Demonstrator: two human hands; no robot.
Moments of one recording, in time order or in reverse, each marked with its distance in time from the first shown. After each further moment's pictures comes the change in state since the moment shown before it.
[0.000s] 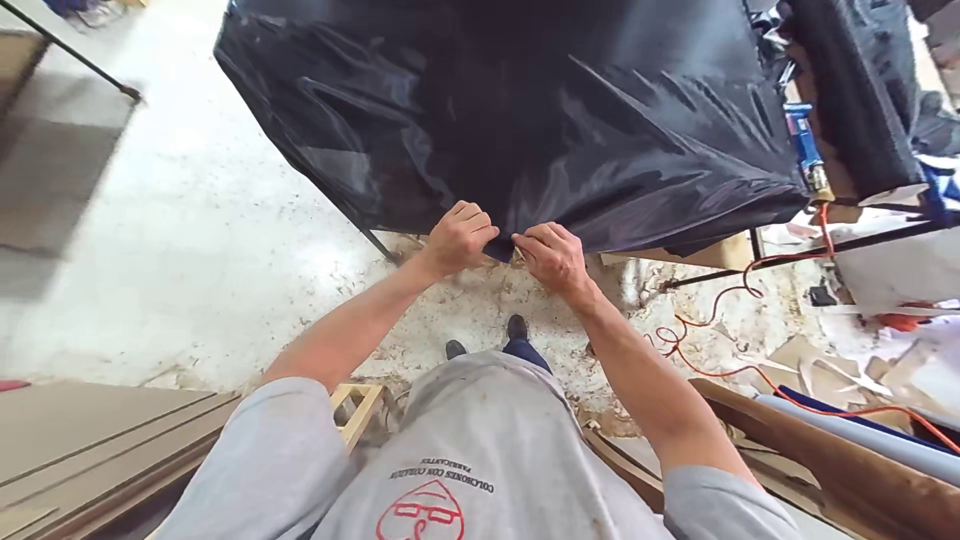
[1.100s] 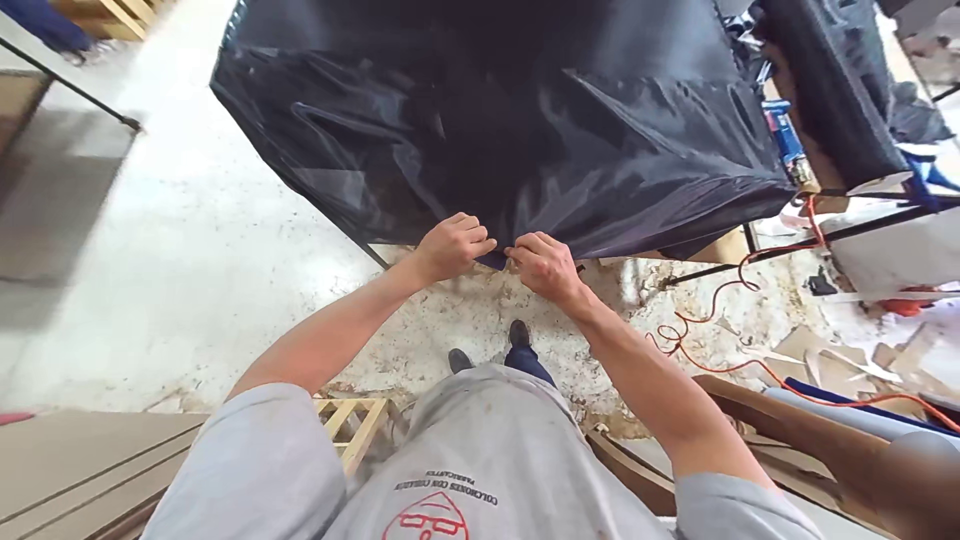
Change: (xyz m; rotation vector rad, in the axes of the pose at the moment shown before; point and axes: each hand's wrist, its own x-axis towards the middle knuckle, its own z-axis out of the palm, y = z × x) left_hand 0.010 -0.010 -0.016 -0.024 -0.245 0.153; right_hand 0.005 -0.012 -0.007 0.023 -0.094 0.030
